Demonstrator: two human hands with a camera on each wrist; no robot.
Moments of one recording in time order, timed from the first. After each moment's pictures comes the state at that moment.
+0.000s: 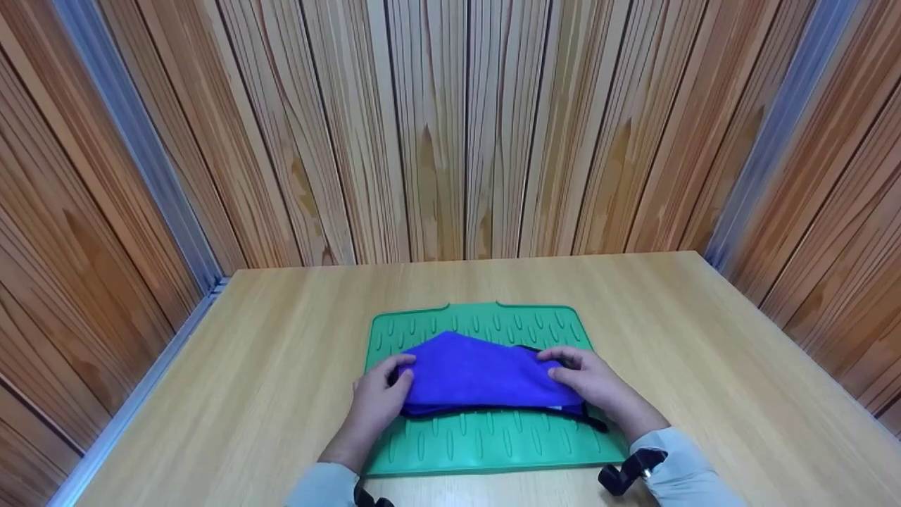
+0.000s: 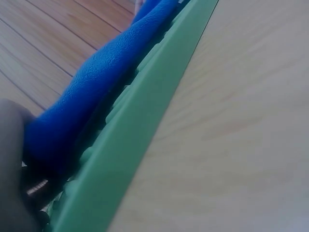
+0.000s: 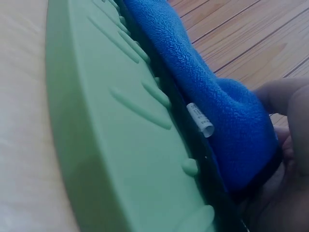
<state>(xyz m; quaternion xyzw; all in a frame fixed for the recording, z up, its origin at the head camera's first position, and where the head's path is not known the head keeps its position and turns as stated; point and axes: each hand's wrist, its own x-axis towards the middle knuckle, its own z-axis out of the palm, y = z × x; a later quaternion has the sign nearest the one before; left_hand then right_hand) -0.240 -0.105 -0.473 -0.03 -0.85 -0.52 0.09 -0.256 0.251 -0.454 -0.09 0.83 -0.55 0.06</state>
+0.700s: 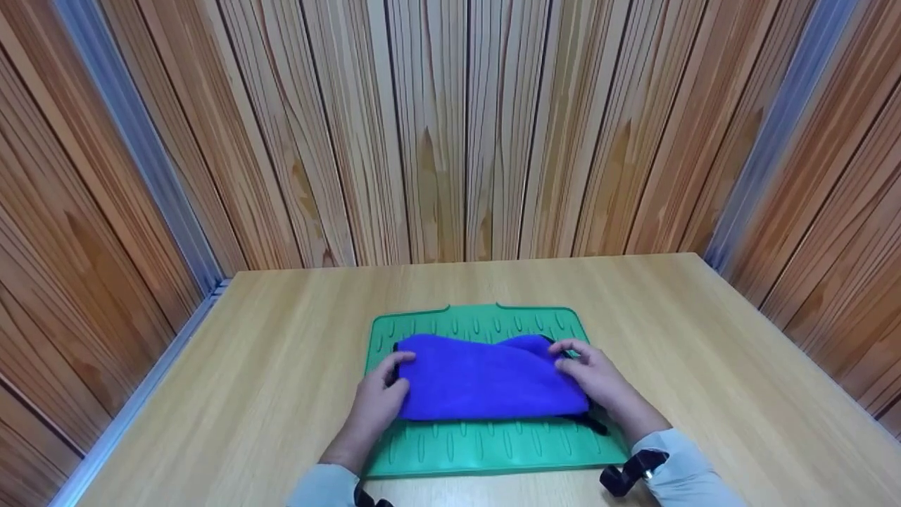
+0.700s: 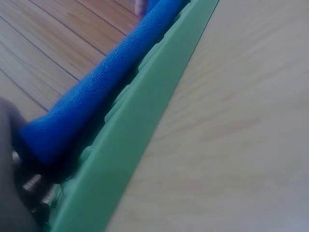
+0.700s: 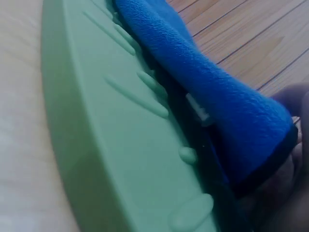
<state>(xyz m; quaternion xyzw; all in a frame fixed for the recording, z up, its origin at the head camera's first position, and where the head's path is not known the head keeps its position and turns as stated) -0.241 -0.105 -0.471 -0.02 -0.82 -0.57 0.05 -0.259 0.255 -0.452 -0.07 0.80 -0.59 0.03</state>
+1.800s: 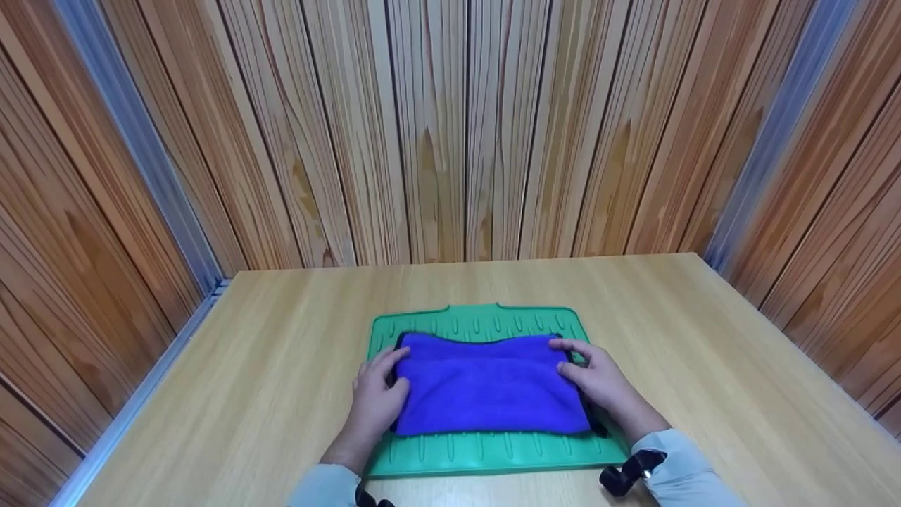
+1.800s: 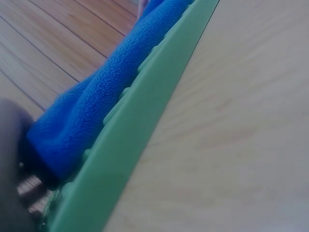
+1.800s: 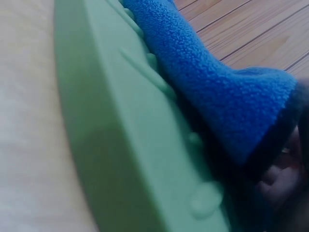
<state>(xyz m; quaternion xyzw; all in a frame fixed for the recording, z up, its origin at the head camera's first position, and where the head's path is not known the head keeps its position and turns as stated) -0.242 -0.104 -0.474 -0.05 -0.85 -0.51 0.13 -0.260 0.255 -0.456 -0.07 0.81 -0.58 0.00</state>
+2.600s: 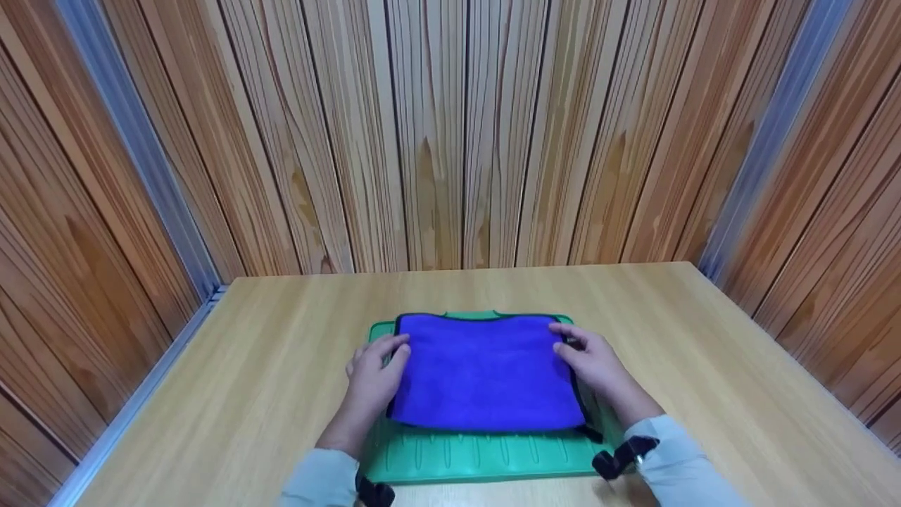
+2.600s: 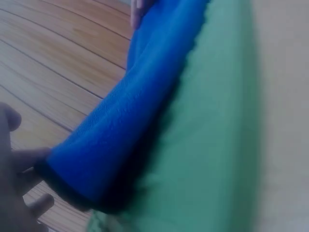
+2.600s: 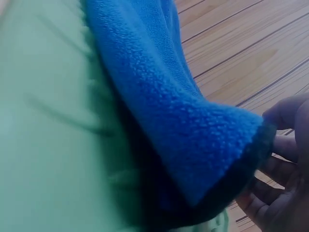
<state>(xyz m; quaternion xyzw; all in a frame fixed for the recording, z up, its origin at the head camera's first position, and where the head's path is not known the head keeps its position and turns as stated) -0.253 -0.102 -0.434 -0.03 -0.86 -0.50 0.11 -0.275 0.257 -0.424 -0.07 0.84 -0.54 0.00</state>
